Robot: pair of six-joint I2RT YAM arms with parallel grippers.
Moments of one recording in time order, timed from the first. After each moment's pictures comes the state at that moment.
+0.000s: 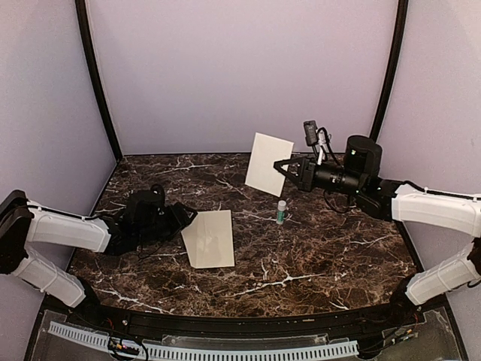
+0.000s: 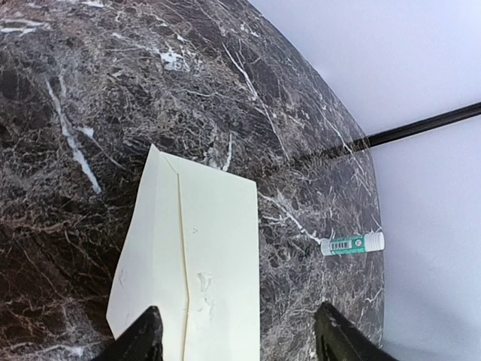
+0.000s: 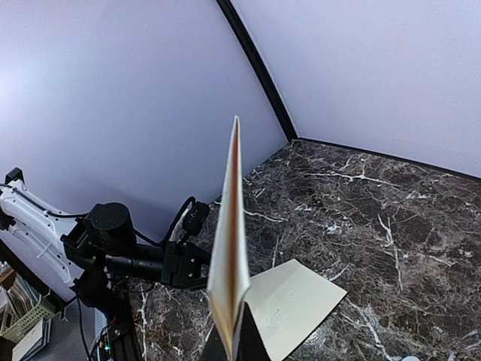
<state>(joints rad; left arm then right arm) -0.71 1.37 0.51 0.33 -0.11 -1.09 0.69 1.29 0.85 0.36 -0.43 0.42</state>
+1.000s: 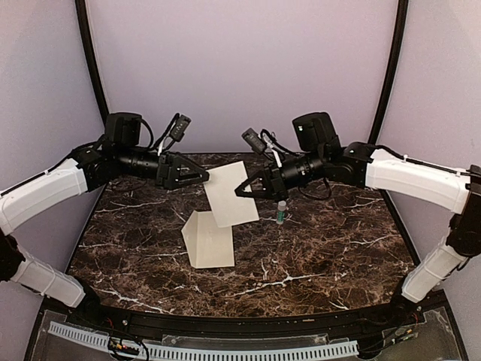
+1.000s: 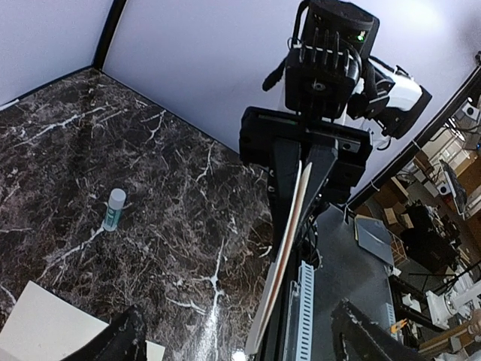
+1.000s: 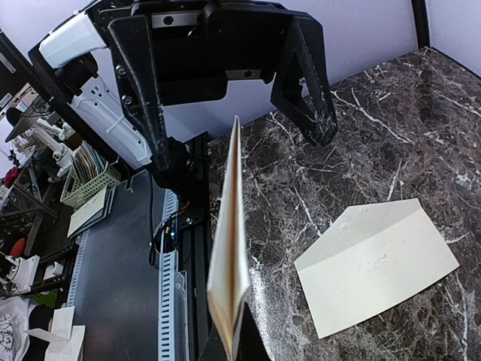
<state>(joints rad) -0.56 1.30 1.15 -0.25 0.88 -0.23 0.85 1.53 1.34 -0.28 -0.76 0.14</state>
